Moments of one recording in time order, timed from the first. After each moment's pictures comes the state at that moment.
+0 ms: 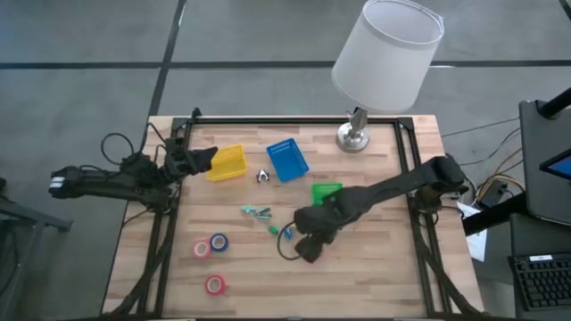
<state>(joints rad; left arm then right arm) 0.00 0.51 0.33 0.57 -0.30 -1.06 0.28 1.84 1.55 -0.87 -0.29 1.14</state>
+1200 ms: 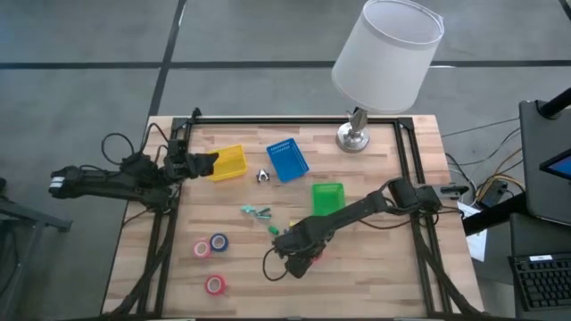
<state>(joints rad) 0.00 0.51 0.33 0.57 -0.20 -1.11 0.33 2.26 1.73 -0.98 -0.25 1.07</state>
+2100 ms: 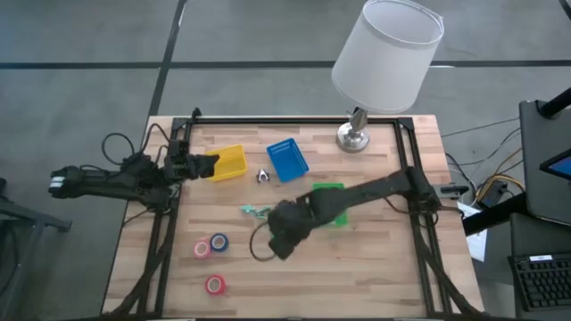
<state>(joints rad) 0.00 0.51 0.33 0.57 -0.17 -1.15 0.26 2.11 2.06 -1.15 -0.07 1.07</state>
